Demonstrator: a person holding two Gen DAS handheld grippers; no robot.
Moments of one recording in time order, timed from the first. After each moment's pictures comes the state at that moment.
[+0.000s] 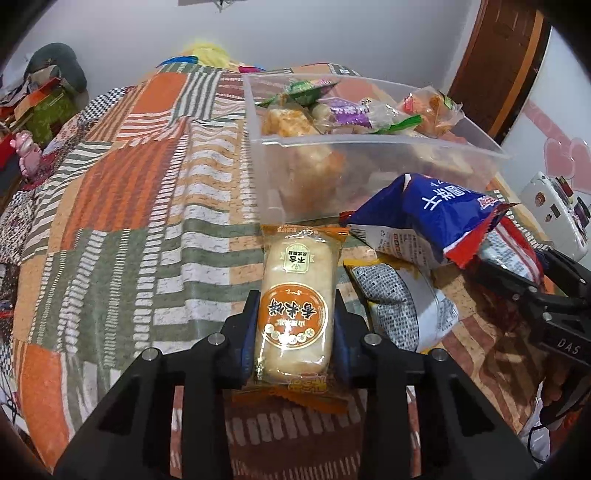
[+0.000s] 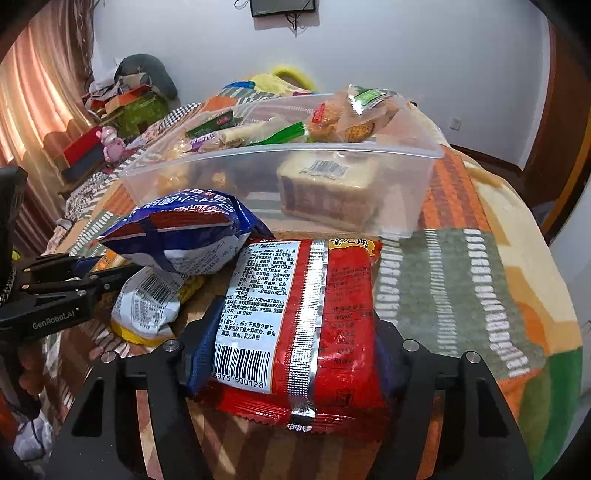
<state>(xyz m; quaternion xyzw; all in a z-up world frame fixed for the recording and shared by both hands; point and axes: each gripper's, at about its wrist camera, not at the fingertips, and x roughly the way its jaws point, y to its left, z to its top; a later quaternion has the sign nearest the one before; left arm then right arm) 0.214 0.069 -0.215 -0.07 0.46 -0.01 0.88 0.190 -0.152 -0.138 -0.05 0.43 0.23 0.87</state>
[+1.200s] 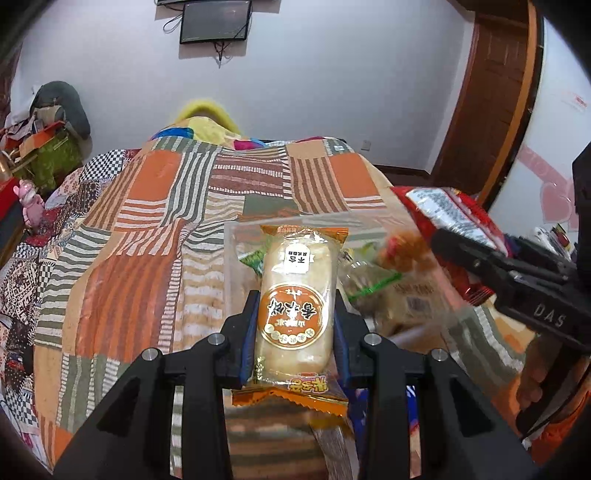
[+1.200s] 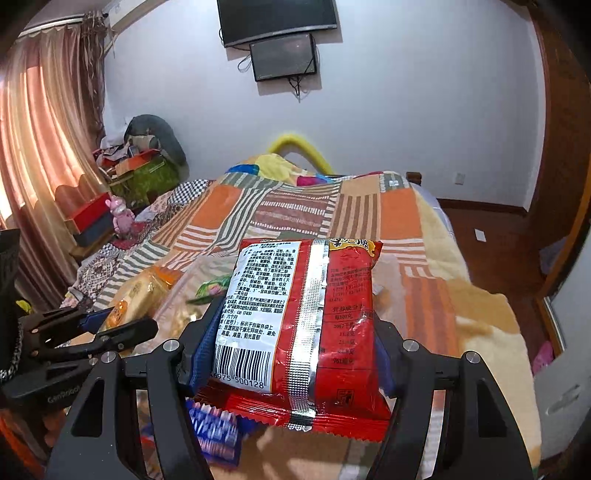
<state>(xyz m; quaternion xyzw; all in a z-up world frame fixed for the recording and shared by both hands) 0.296 0.064 -0.127 -0.07 0.37 -0.01 0.92 0.268 -0.123 -0.069 -0.01 0.34 0.25 0.91</state>
